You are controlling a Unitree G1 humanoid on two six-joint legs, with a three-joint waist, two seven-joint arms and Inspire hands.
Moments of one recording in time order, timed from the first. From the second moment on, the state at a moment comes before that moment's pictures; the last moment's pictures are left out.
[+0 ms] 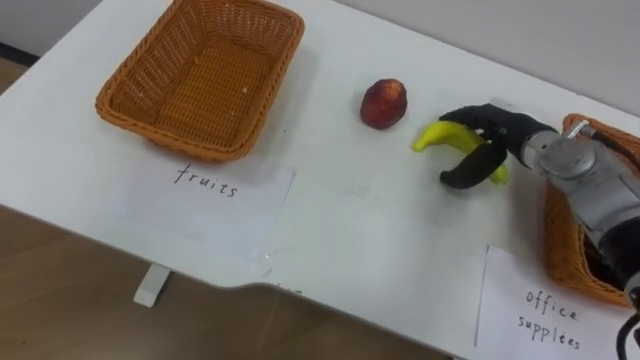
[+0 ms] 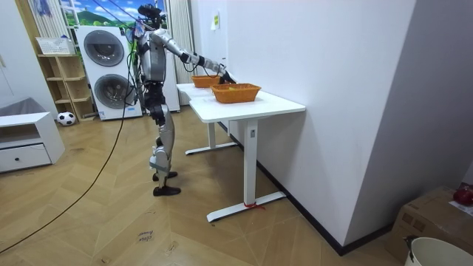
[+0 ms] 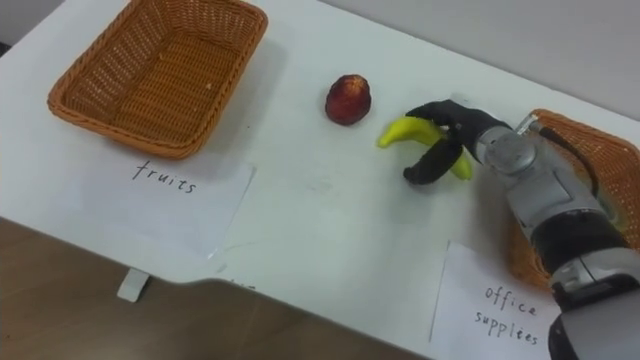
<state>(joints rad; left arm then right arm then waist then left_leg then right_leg) 0.04 0.34 -0.04 1.10 0.09 0.12 0.14 -0.68 -0.61 0.42 0.79 -0.16 0.13 0.29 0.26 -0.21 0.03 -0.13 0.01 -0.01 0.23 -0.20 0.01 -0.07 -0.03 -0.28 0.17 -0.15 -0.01</state>
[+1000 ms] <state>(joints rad) 0.10 0.33 0.01 1.09 0.10 0.12 0.15 -0.60 -0.62 0.43 0.49 -0.14 0.15 0.40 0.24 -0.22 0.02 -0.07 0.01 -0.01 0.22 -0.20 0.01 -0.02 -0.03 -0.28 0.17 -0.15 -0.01</state>
